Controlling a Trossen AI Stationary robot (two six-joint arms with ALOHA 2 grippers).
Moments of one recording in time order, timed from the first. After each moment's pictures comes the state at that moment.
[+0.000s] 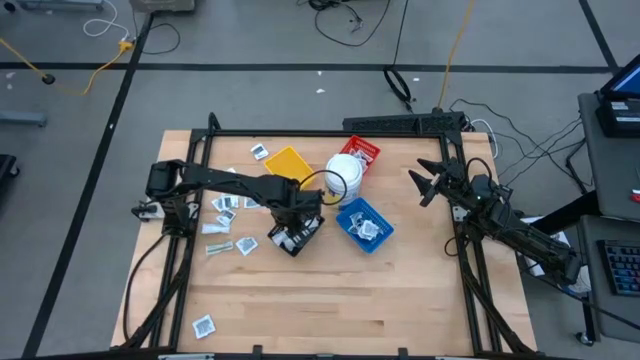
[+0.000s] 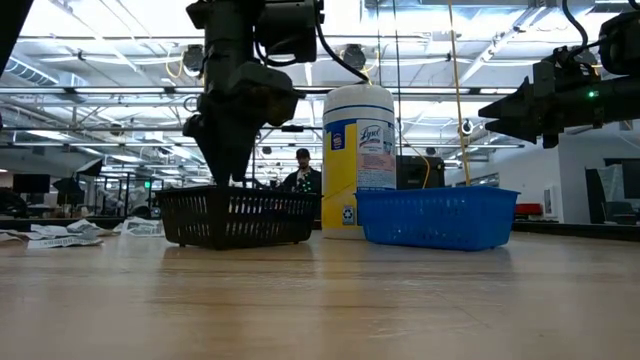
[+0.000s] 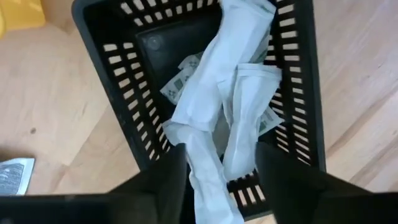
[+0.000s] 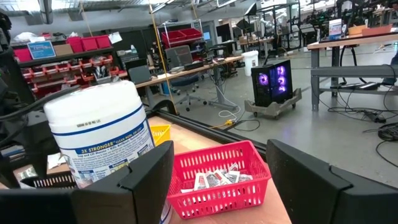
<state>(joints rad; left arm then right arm) 0.03 1.83 1.37 -1.02 0.10 -0.64 -0.60 0.02 0.01 0.04 0.03 0.20</state>
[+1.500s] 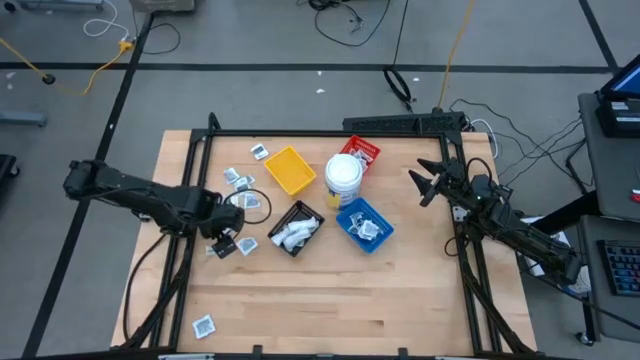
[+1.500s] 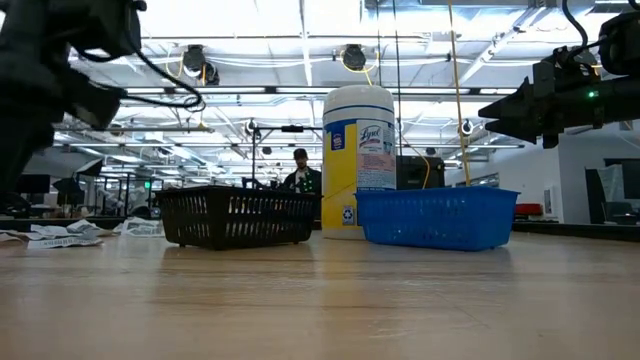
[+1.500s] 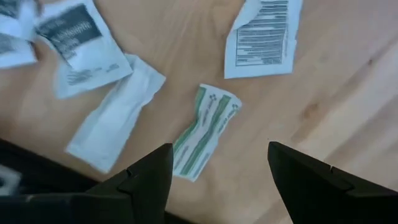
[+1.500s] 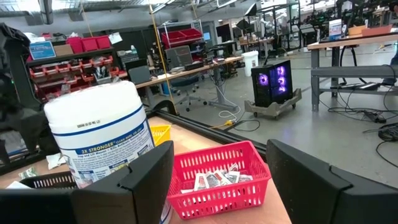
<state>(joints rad) -0.15 1.06 0.63 -1.10 0.18 -0.82 -0.60 0.02 0.01 0.04 0.03 0.20</state>
